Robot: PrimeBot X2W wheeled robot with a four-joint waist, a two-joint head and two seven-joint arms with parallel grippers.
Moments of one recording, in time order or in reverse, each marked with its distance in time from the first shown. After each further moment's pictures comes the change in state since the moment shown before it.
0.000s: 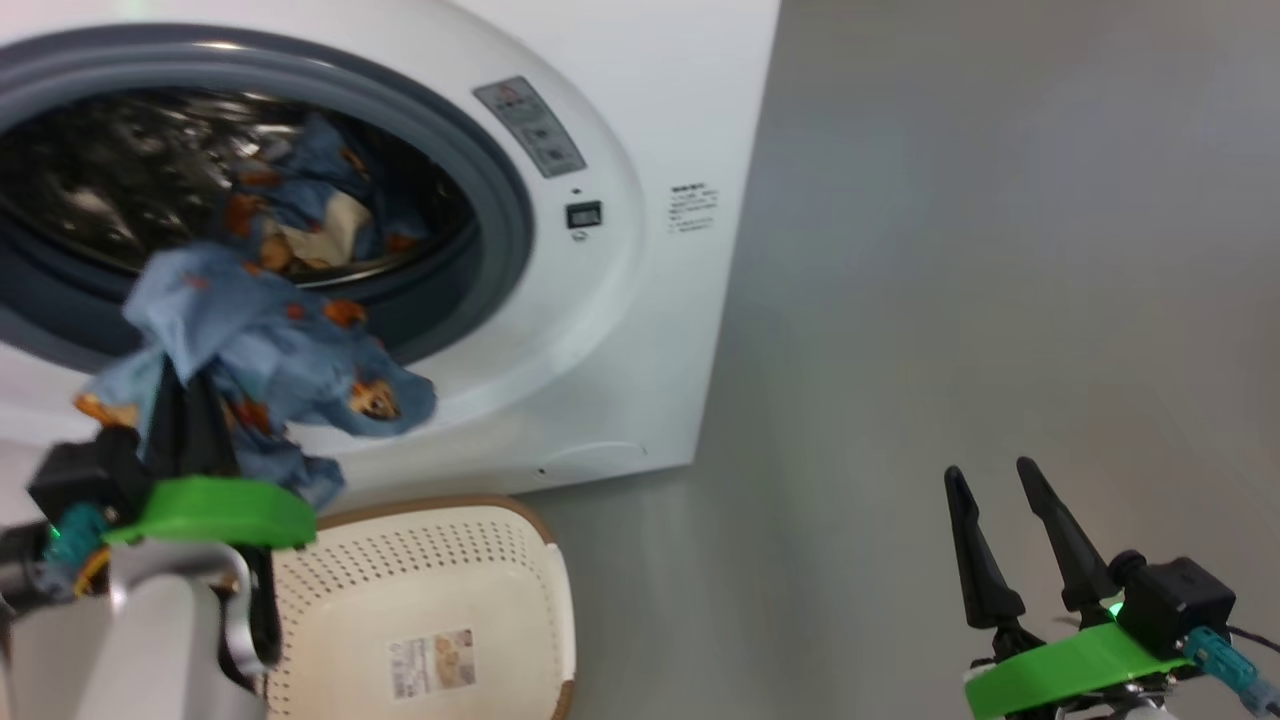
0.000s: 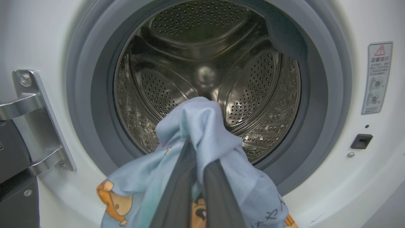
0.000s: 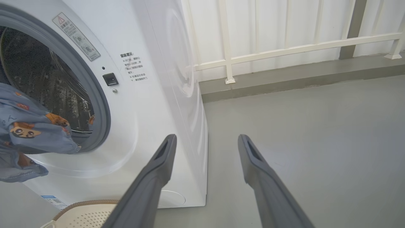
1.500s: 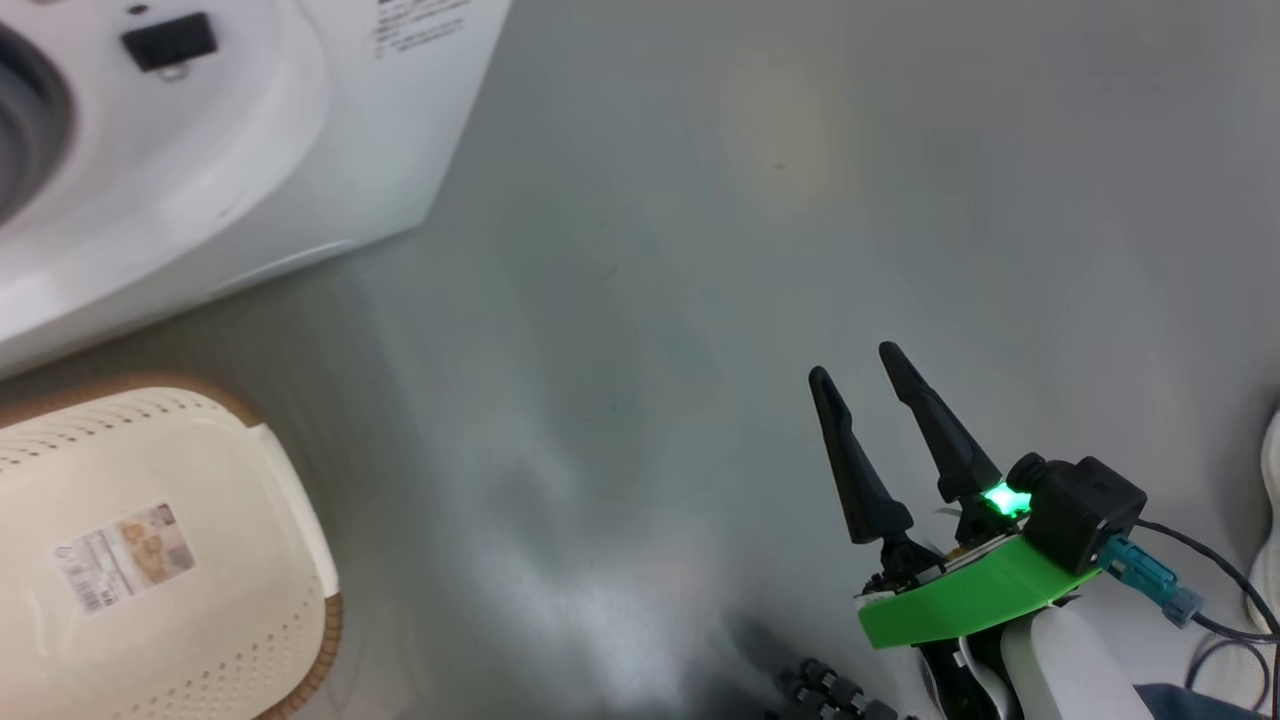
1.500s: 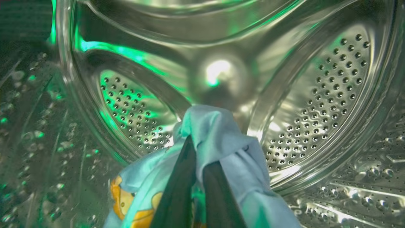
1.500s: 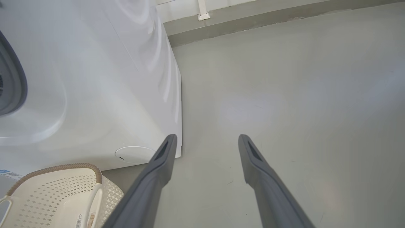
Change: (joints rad) left arm -0.966 0.367 0.189 0.446 0.152 -0.027 -0.010; right arm -0.185 0.006 0.222 -0.054 0.113 0.000 0.000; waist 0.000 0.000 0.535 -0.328
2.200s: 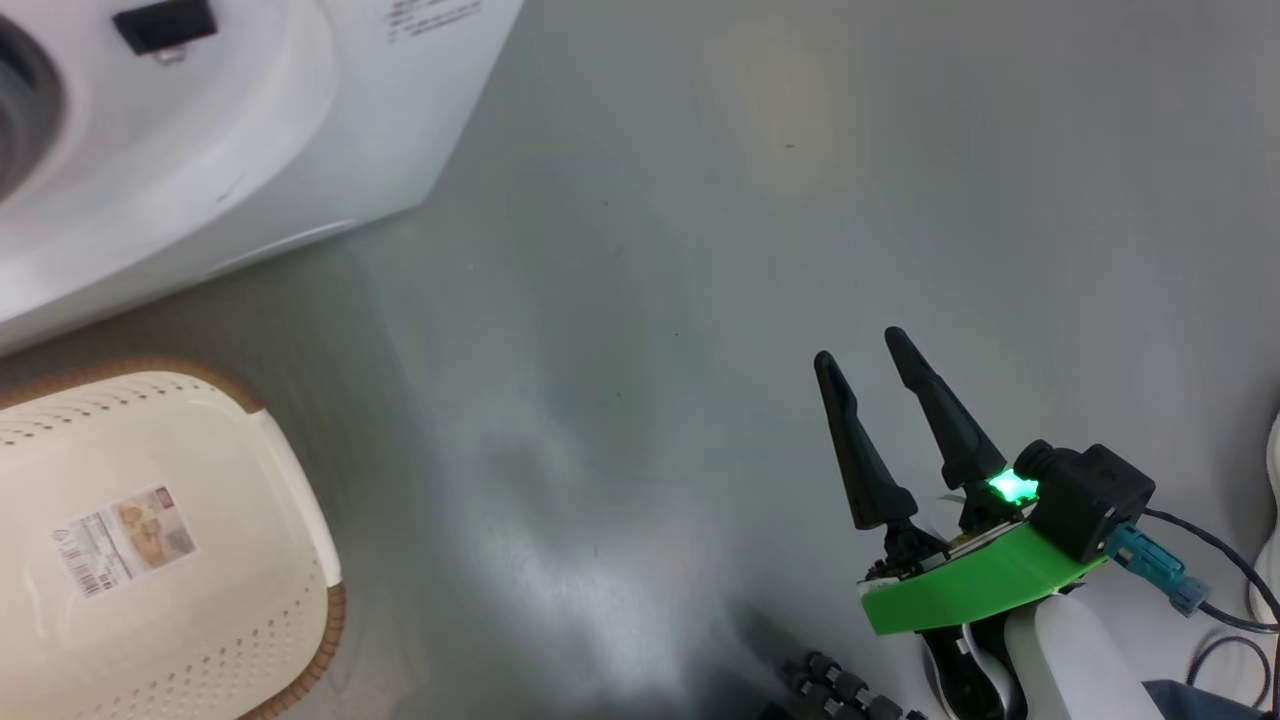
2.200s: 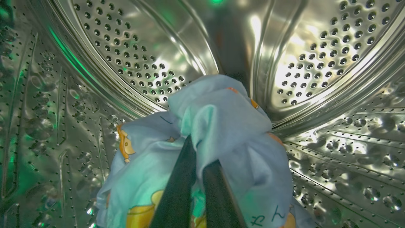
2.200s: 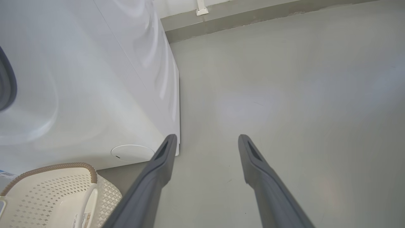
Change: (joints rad) left arm -0.057 -0.018 -0.023 0.251 0.046 0.006 0.000; right arm -0.017 0.002 -0.009 0.000 0.005 0.000 0.000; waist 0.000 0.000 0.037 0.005
